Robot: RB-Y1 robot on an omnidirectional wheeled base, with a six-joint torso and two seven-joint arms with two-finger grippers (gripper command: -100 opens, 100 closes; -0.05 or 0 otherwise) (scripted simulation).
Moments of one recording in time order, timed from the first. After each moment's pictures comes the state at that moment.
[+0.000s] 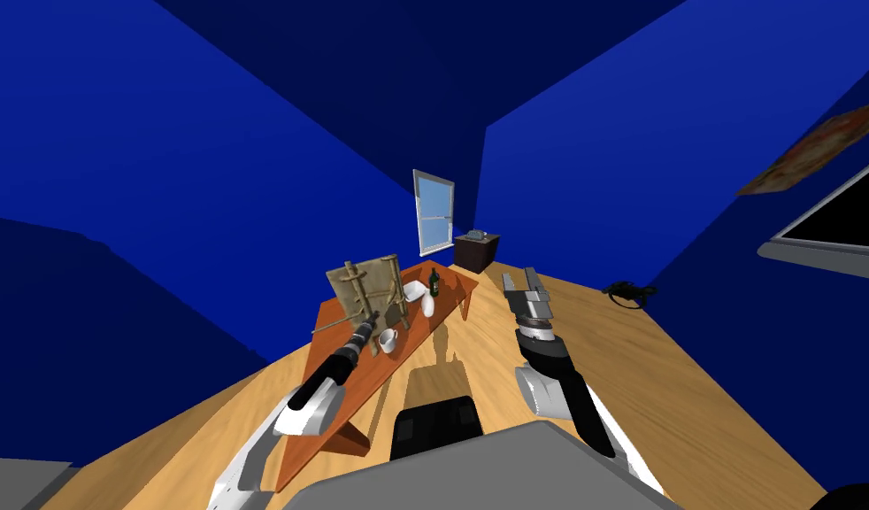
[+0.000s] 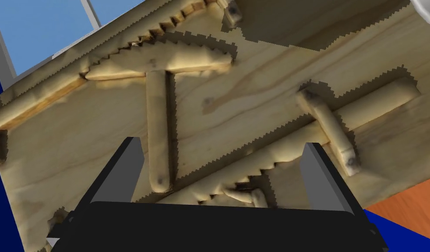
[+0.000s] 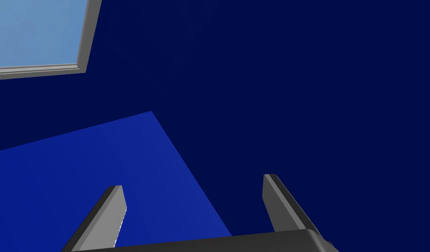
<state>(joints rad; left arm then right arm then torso) 0.27 0.43 -0.09 -1.86 0.27 0.24 -0.33 0.52 -0.01 -0.04 -2.32 0.03 -0.55 -0.08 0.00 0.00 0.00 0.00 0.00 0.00</state>
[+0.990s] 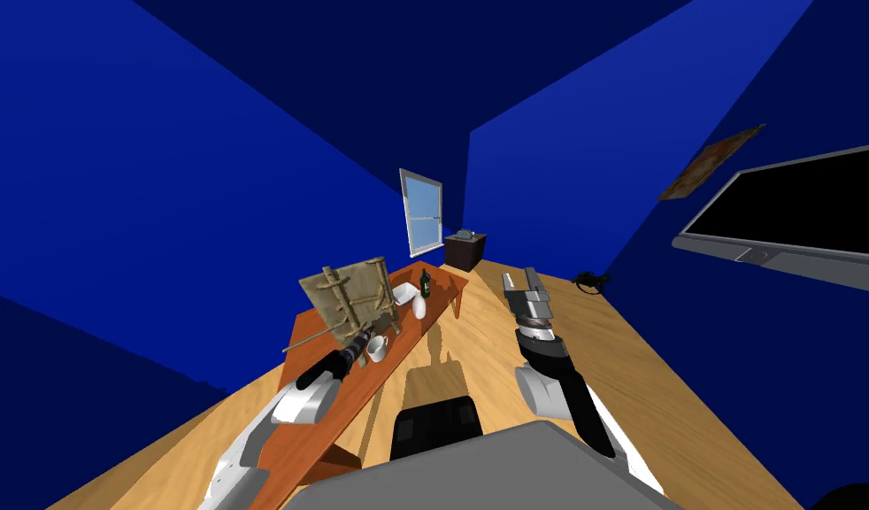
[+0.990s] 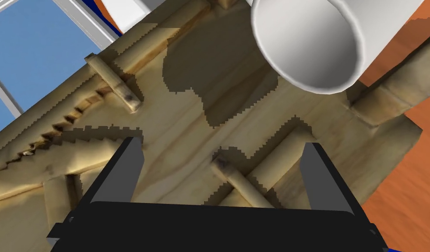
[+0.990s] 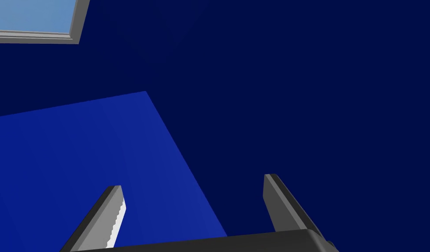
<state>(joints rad) 0.20 0.52 -0.10 -1.74 0.36 0.54 -0.40 0.52 -0.01 -0.04 -2.32 0.03 -0.55 -0.08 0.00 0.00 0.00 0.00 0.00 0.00</state>
